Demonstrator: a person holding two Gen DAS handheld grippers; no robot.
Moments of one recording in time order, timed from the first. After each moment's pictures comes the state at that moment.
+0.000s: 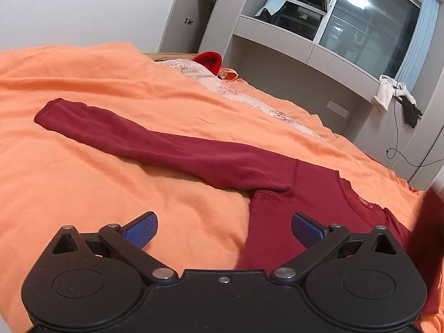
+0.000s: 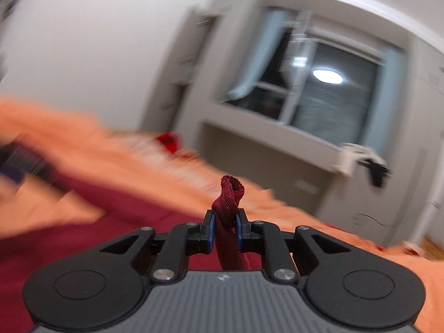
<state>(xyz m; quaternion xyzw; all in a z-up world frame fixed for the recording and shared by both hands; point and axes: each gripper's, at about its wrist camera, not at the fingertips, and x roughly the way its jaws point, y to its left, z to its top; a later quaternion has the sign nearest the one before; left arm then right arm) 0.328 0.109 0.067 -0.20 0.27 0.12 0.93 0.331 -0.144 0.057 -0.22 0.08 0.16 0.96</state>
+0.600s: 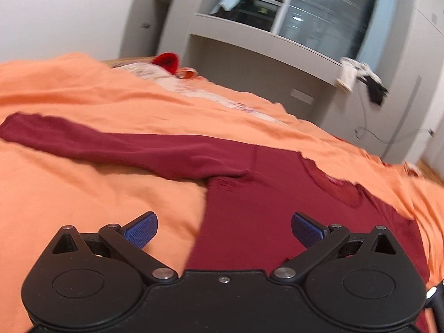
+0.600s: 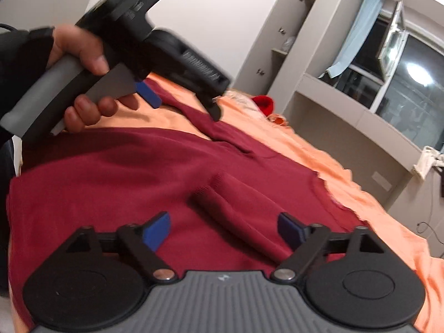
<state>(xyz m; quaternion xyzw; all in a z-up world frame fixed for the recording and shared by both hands) 0.329 0.068 0.059 -0.15 0.26 0.03 0.95 0.268 -0.156 0.009 -0.28 0.14 0.27 0.91</state>
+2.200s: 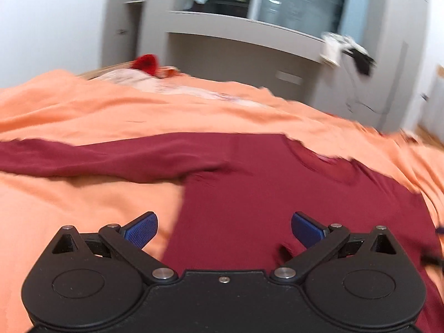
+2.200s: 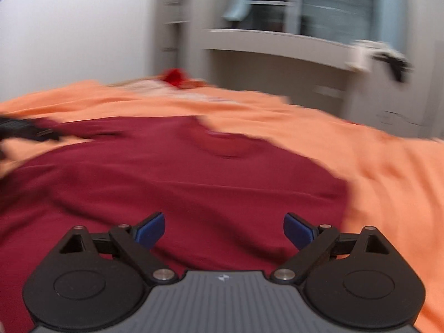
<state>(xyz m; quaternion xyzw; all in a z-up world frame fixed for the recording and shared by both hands) 0.352 0.046 0.057 -0.10 0.29 0.03 0.95 0.343 -0.276 0.040 -0.10 0.25 0.24 0.93</state>
